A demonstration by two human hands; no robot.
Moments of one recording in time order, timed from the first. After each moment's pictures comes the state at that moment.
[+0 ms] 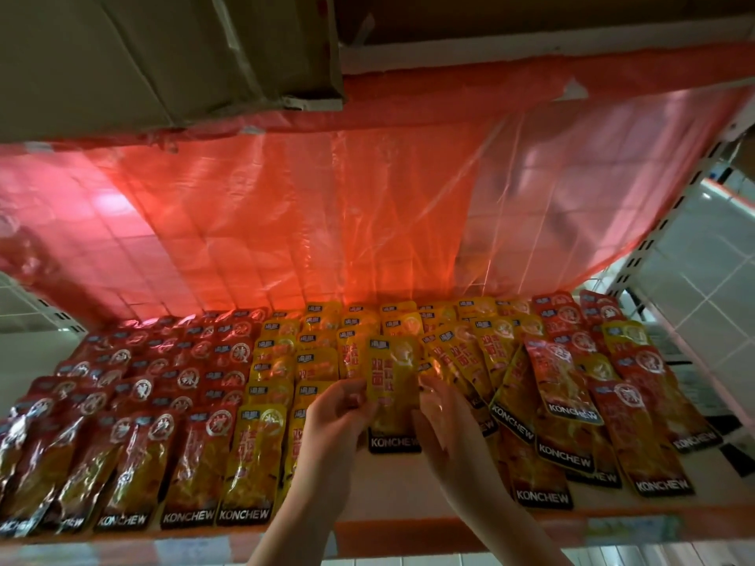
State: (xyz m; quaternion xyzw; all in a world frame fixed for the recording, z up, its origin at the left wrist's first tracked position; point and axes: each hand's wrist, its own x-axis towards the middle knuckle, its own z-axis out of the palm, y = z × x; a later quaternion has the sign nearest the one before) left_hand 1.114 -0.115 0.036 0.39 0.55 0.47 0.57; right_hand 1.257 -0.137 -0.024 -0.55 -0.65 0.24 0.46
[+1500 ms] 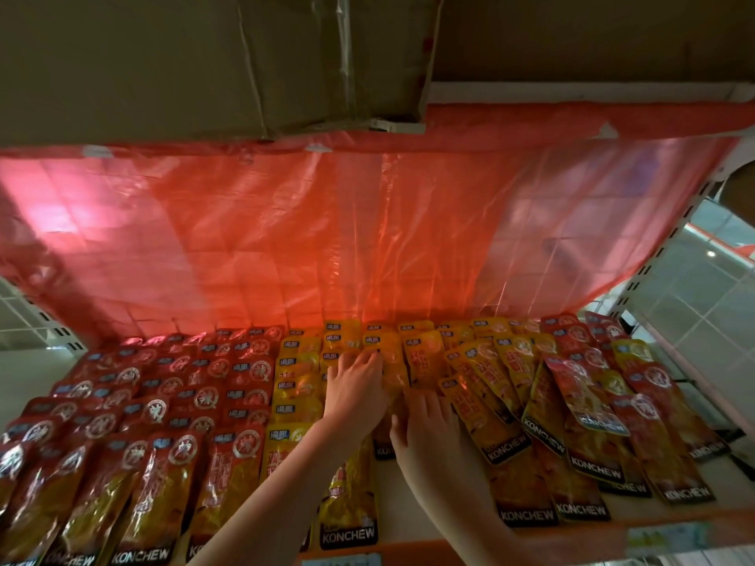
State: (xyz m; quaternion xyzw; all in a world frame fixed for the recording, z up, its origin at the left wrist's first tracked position) left_hand 1.088 -0.022 0.004 0.79 0.59 0.11 0.12; right_hand 1.185 -0.089 -0.061 -0.69 -0.64 -0.06 0.33
